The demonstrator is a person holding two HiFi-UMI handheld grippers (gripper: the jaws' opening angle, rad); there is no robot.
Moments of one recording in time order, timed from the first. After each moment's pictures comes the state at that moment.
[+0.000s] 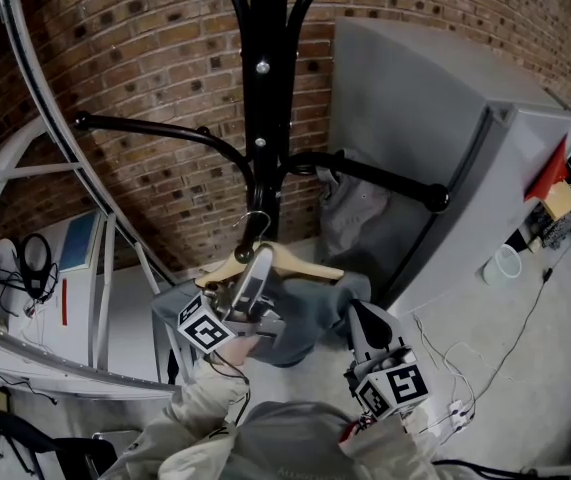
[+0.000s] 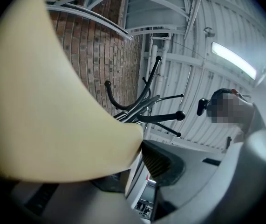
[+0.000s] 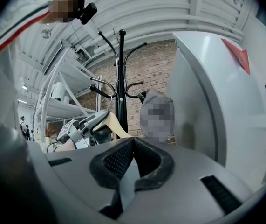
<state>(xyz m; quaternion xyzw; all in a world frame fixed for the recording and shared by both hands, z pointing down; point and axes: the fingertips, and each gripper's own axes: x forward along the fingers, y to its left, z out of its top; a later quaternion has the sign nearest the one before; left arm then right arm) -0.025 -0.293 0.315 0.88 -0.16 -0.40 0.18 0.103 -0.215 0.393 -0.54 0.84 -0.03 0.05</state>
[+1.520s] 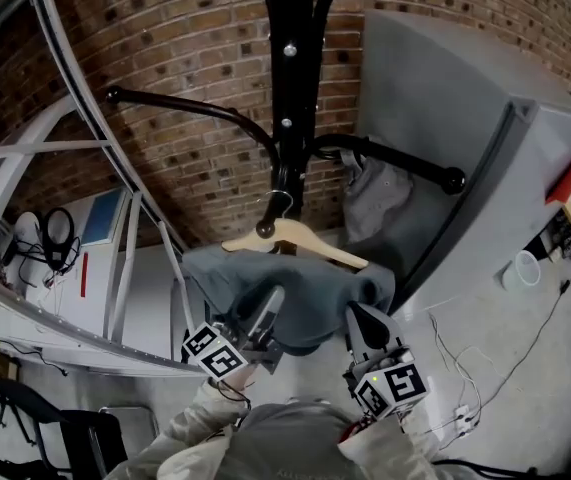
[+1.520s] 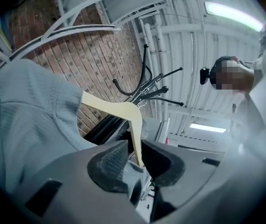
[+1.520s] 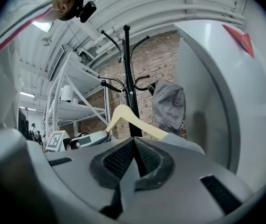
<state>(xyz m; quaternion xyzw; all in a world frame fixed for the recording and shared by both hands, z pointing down) -0.044 -0.236 0.401 0.90 -0.31 -0.25 0.17 0.073 -0.195 0.412 -0.48 0.87 -0.07 0.05</state>
